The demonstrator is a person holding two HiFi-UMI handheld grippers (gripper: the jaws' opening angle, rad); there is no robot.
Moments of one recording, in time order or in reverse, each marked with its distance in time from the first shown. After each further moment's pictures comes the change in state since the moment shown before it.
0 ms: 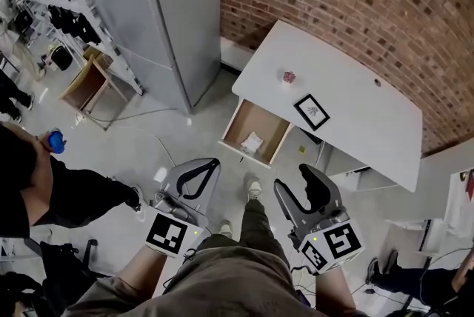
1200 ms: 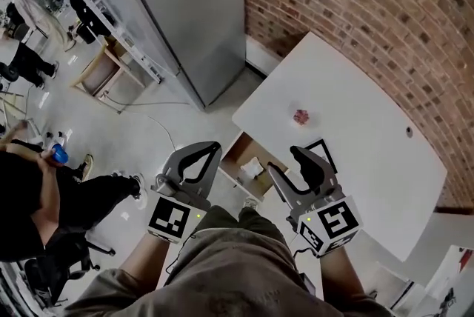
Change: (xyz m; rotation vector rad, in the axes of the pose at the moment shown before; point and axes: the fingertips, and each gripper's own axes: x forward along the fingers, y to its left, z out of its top) left arm 0.229 0.119 -0.022 -0.030 0.183 0.213; right arm 0.201 -0.193 0.032 -0.027 0.100 0.312
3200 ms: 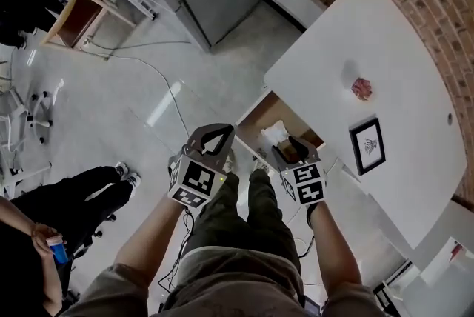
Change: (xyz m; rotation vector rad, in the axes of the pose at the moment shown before) left arm 0.061 0.020 -0.334 -0.169 0.415 -0.167; right arm 0.172 -0.023 -0.361 0.067 0.644 -0.070
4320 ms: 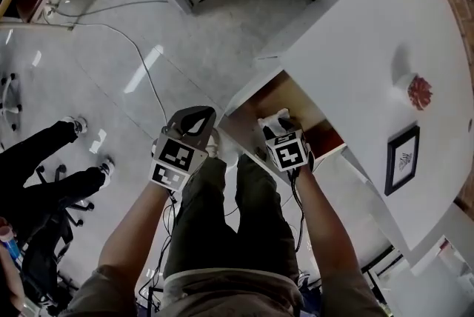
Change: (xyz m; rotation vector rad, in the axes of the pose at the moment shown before) left arm 0.124 0.036 -0.173 -0.258 0.099 -0.059; right arm 0.208 -0.049 -0.154 -0.018 0.379 -0.014
